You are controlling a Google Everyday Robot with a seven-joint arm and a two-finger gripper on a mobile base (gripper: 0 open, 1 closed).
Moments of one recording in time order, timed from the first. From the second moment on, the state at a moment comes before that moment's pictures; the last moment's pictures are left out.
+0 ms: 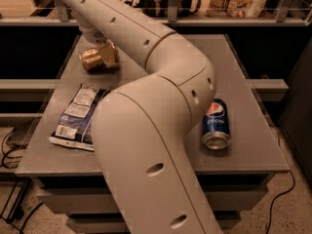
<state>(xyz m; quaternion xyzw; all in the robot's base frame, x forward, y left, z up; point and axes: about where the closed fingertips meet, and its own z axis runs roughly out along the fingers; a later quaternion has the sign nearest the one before) 0.750 0.167 0.861 -0.85 0.50 -0.15 0.07</state>
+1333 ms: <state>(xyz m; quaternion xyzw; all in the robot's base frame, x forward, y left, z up) 0.724 0.167 0.883 -0.82 0.51 -0.01 0.25</state>
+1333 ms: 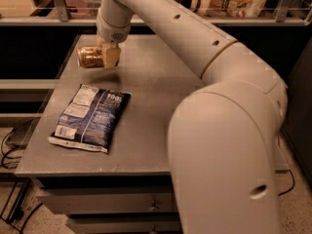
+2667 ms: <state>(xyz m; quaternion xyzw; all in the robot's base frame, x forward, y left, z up) 0.701 0.077 0.913 -0.72 0.54 0.08 0.43</state>
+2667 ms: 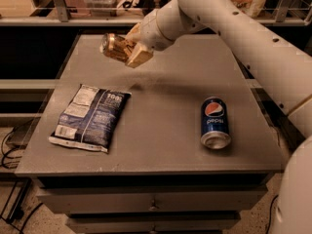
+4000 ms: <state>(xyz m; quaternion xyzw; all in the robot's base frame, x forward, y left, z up) 0.706 0.049 0.909 -0.63 0.56 0.14 0.52</state>
